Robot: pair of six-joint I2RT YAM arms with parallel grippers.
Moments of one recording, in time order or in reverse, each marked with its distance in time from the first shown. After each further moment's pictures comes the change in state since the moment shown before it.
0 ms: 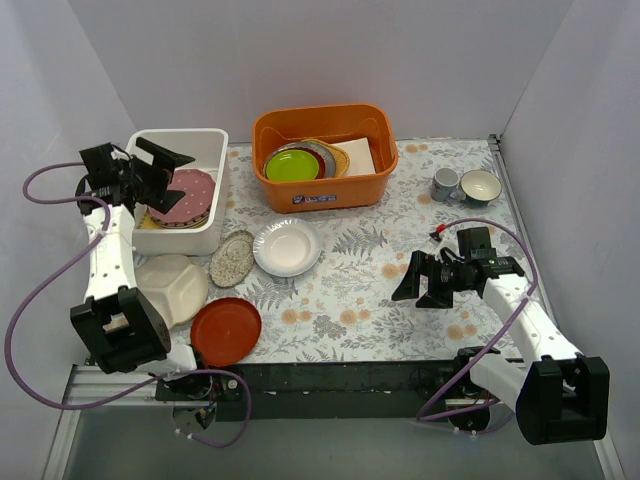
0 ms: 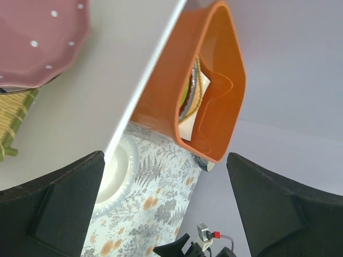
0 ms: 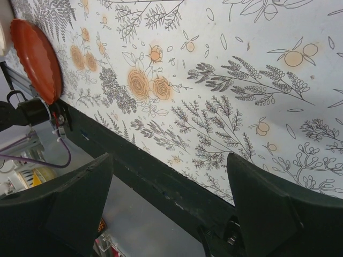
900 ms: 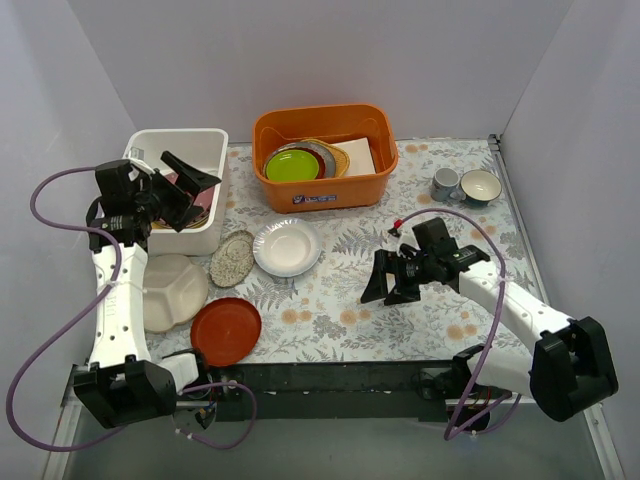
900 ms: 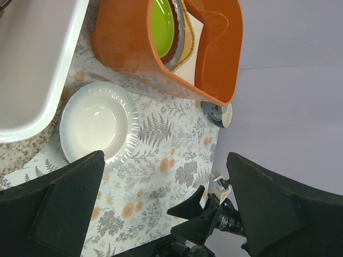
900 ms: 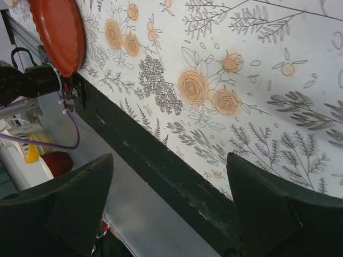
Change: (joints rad) left arm -0.137 -0.332 -0.119 -0.095 -0.002 0.099; right arm 0.318 0.133 0.076 0.166 0.011 0.160
